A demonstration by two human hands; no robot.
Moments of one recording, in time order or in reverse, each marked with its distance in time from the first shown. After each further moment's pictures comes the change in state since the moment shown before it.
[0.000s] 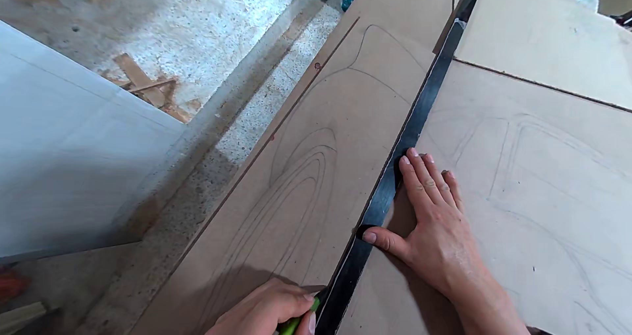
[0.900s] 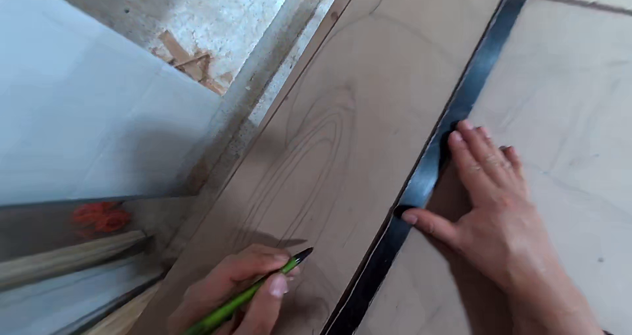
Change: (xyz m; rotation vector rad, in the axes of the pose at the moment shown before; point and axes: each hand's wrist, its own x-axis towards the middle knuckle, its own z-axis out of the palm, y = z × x) left_hand -0.025 0.004 -0.015 -0.122 0.157 -0.106; right_hand -0.018 0.025 -0.011 0.122 0.001 -0.081
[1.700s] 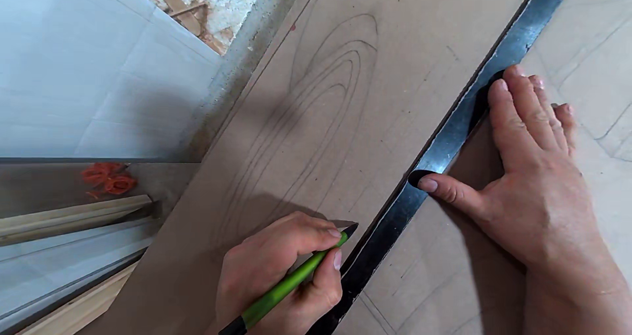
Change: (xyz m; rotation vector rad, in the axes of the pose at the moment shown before) left_hand -0.011 -0.005 0.039 0.203 0.027 0.110; right_hand -0.001 -0.005 -0.003 -0.048 -0.070 0.027
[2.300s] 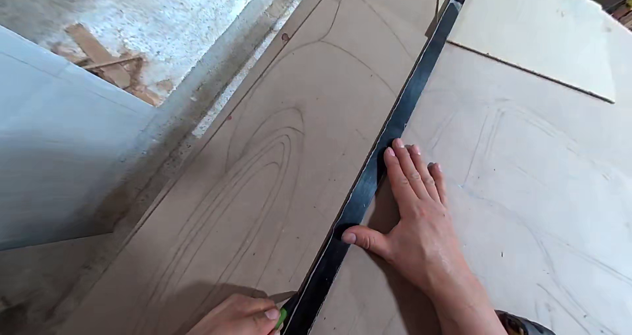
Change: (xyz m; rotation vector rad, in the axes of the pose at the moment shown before) left_hand 0.007 -0.008 -0.007 -0.063 -0.172 0.056; right_hand 0.007 -0.009 0.008 -0.026 0.070 0.067
